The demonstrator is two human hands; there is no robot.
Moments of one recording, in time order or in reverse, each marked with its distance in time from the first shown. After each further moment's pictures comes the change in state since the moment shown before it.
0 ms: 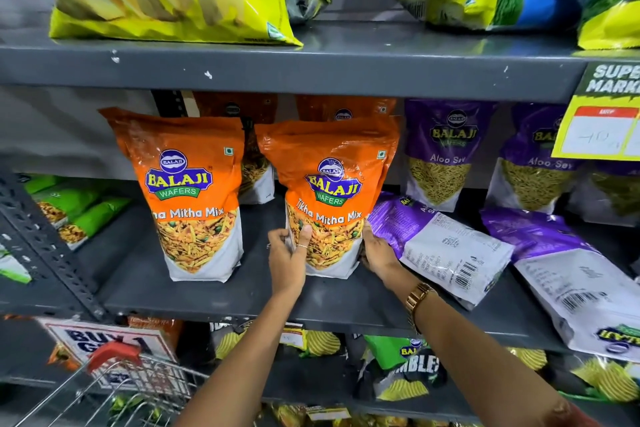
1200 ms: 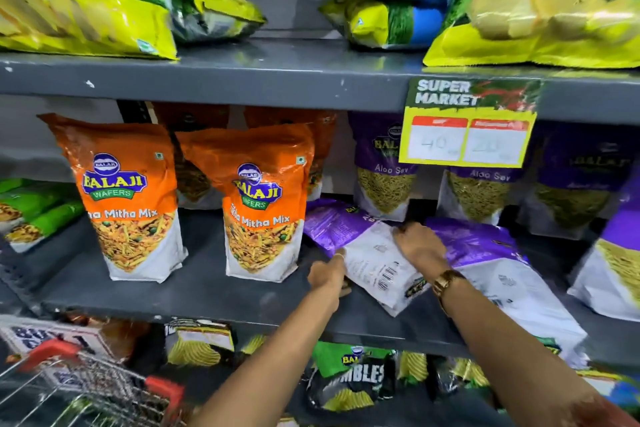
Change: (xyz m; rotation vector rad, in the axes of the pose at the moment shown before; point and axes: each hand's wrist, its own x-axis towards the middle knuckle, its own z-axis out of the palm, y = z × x) left_hand -0.073 0.046 0.163 -0.171 -0.077 -0.681; right_hand -0.003 0.009 -0.182 -0.689 0.281 -0.013
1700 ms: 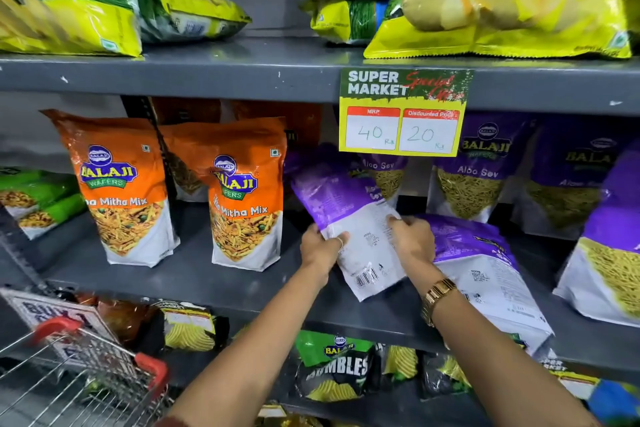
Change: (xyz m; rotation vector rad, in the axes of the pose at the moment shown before) left_hand -0.024 0.017 0.029 -0.018 -0.048 0.370; right_hand -0.008 0.023 -0.007 0.609 0.169 0.169
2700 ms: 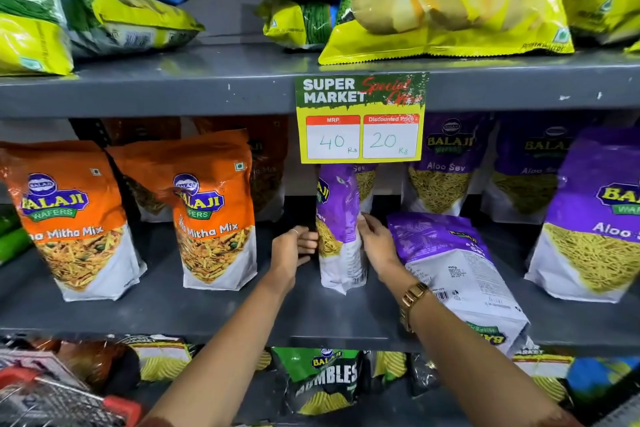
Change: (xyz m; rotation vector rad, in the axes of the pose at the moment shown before) left_hand 0.037 -0.002 -0.010 0.028 -0.167 -0.092; right_hand 0.004 0.013 0.017 0.282 -0.232 -0.153
